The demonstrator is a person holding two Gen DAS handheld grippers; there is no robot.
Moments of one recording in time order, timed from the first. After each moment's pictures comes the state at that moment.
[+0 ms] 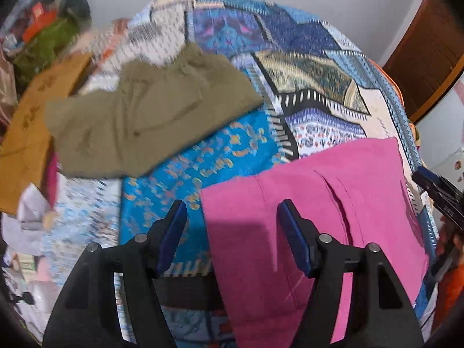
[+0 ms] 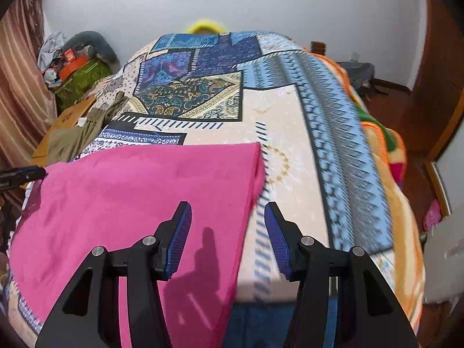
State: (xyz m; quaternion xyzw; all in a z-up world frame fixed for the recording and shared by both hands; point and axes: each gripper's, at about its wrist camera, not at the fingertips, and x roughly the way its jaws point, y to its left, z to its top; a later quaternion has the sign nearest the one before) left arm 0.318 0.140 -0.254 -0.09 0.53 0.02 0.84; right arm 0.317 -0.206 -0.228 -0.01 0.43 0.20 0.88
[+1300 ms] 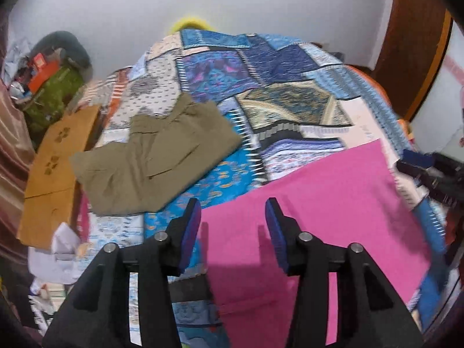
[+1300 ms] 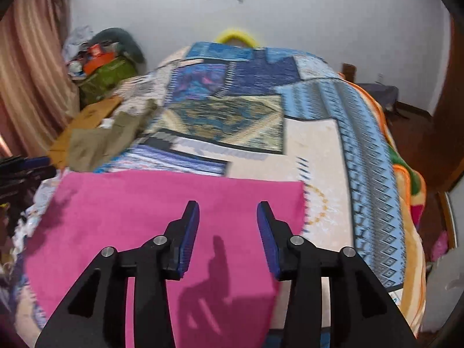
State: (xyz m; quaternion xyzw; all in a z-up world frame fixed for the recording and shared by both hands) left arm 0.300 0.105 -0.190 0.00 0.47 0.02 0.88; right arm 0.309 -0.172 -0.188 -0.03 0.41 0.27 0.87
